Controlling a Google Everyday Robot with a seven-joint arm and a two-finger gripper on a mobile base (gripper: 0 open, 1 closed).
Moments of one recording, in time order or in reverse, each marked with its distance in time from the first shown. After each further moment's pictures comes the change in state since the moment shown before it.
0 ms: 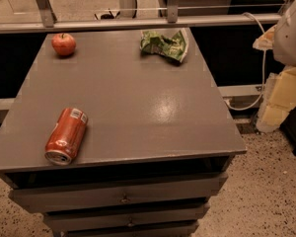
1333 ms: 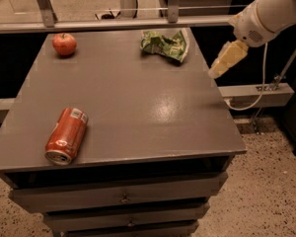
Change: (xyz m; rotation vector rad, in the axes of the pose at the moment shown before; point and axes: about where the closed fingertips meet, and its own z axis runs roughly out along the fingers) arm -0.036 -0.184 0.102 0.184 -0.309 0.142
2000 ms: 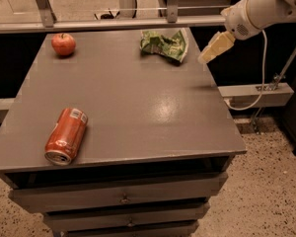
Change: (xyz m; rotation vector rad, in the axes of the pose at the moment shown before) arm -0.019 -0.058 0.041 0.052 -0.141 0.050
